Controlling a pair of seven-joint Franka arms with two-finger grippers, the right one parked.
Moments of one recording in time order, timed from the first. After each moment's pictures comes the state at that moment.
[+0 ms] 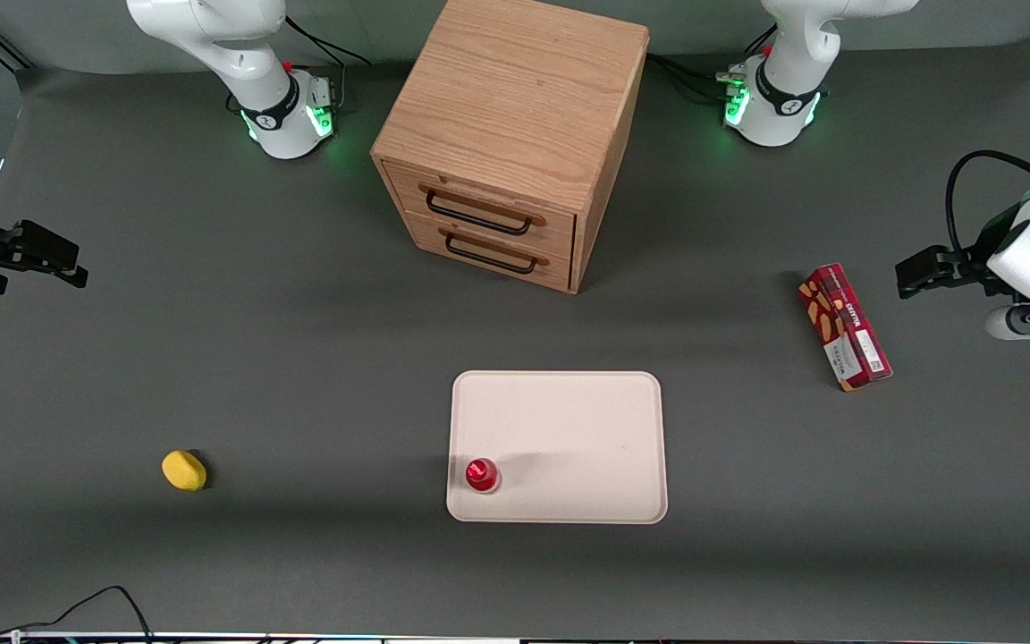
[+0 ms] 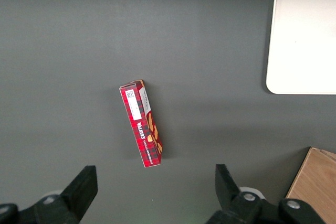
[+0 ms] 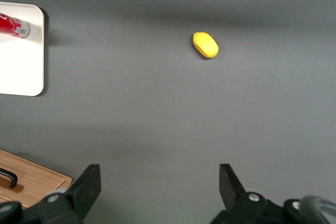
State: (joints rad) arm -0.06 0.15 -0.03 -1.44 0.05 1.52 -0.09
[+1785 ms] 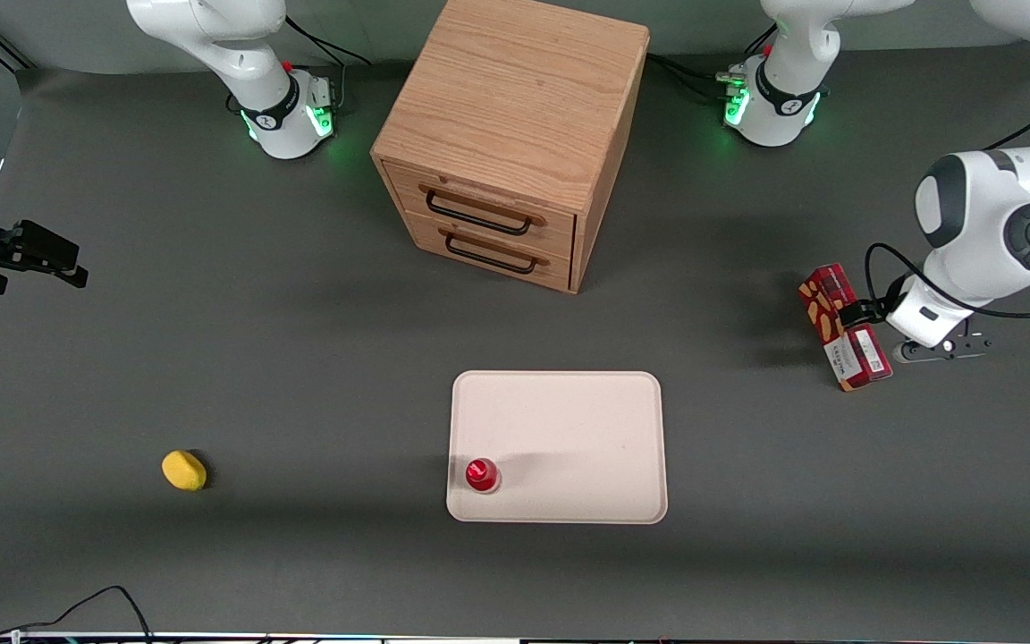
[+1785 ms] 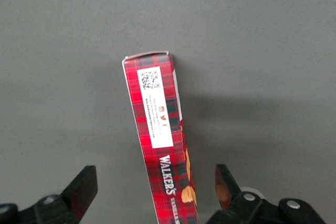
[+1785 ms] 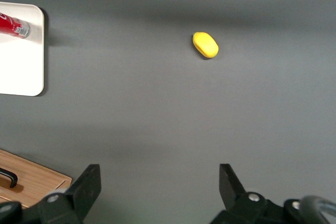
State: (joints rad) arm 0.07 0.13 0.01 -2.25 0.08 2.31 -0.08
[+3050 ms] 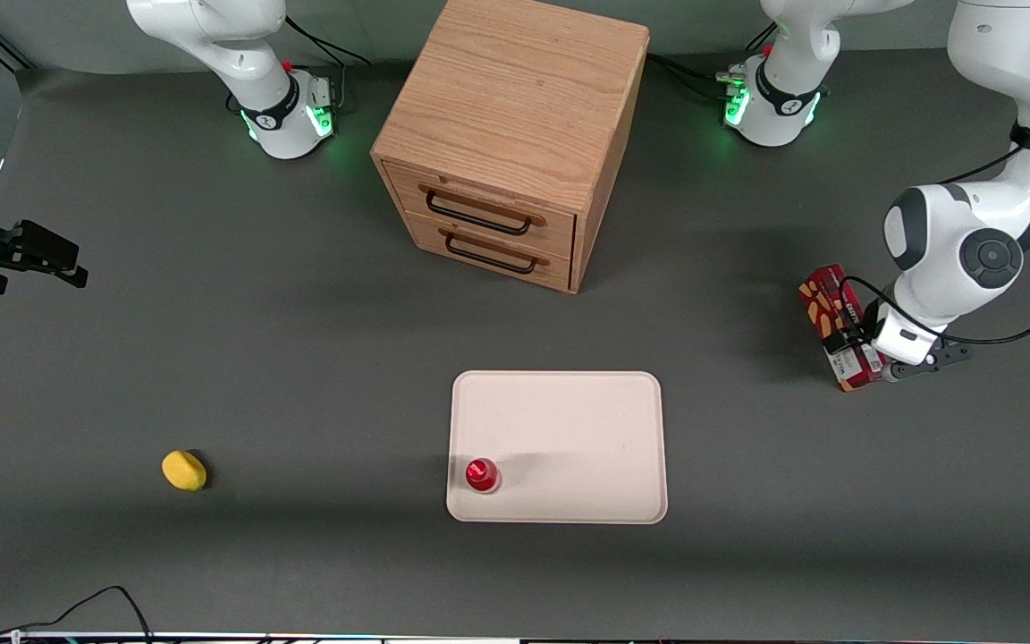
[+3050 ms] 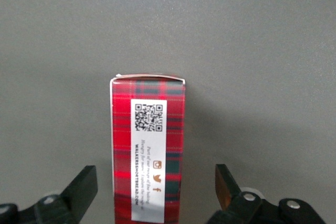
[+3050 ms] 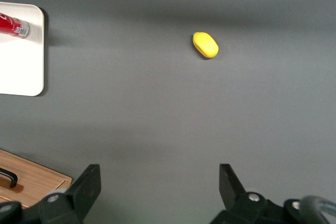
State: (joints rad) arm 0.09 0.27 -0.01 -2.27 0.08 2.54 -0.27
